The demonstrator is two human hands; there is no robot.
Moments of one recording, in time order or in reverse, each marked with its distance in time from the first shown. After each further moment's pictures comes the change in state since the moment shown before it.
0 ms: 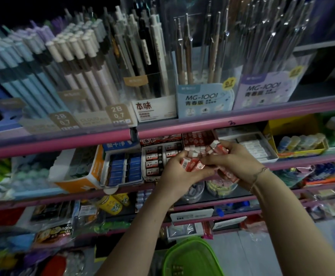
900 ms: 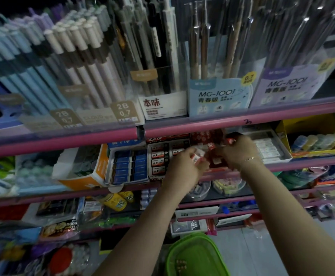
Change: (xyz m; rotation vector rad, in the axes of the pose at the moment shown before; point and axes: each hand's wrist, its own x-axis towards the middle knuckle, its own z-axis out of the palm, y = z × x) left_hand 0.025 -0.011 -0.002 0.447 0.119 -0.027; right_hand 0.054 0.016 0.004 -0.513 0.439 0.036
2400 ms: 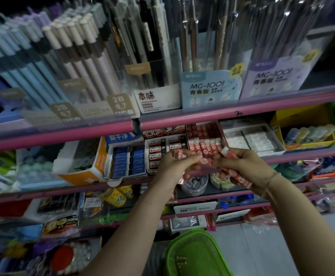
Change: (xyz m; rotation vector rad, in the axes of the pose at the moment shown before) left_hand -0.016 -0.006 -0.009 -0.628 -0.107 -0.247; right_hand -0.046 0.028 -0.033 0.489 -0.483 0.044
